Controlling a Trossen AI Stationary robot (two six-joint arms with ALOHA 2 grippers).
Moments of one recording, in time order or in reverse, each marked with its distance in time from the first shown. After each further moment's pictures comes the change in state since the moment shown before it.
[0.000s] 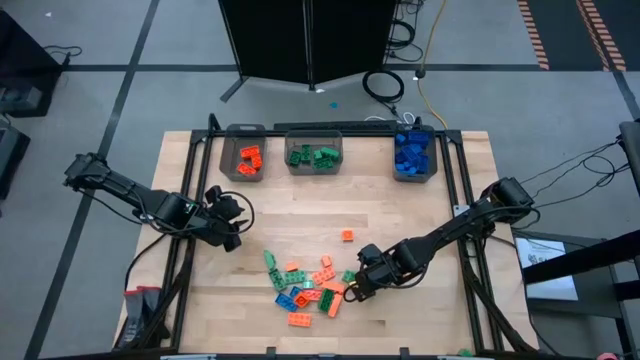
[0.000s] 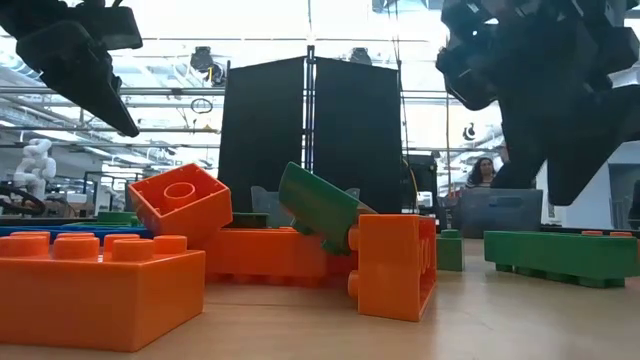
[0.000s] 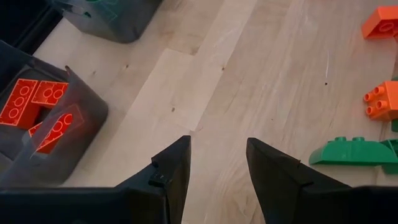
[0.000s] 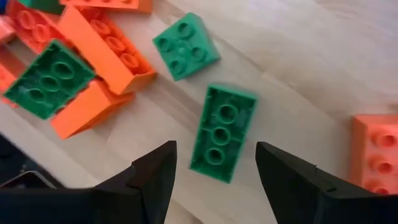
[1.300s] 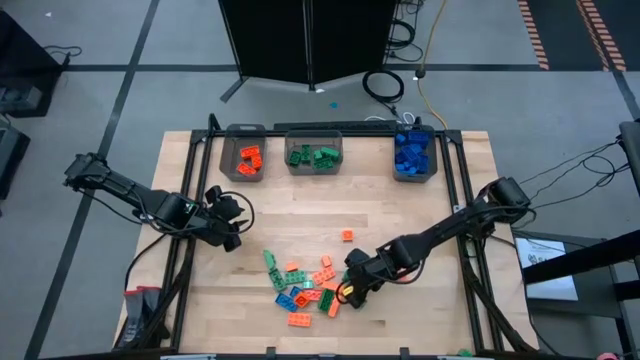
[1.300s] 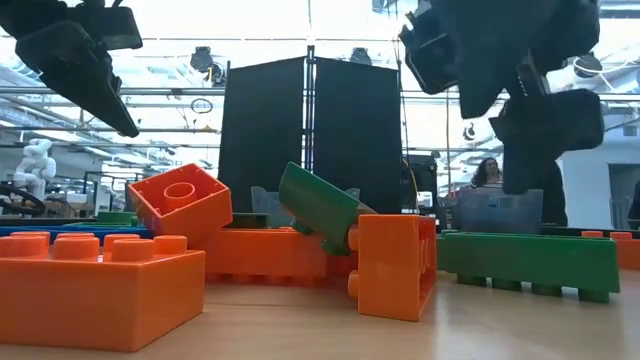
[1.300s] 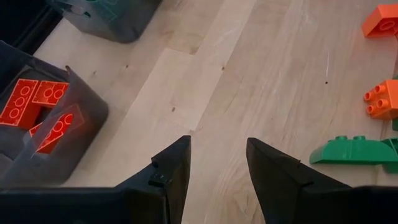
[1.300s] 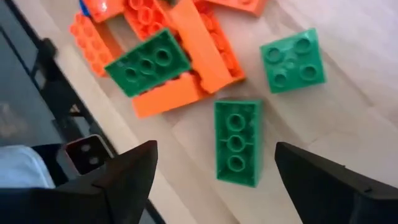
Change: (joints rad) left arm 0.000 0.000 0.000 -0.002 0.000 0.003; right arm -0.034 0.017 0.001 0.214 -0.101 -0.213
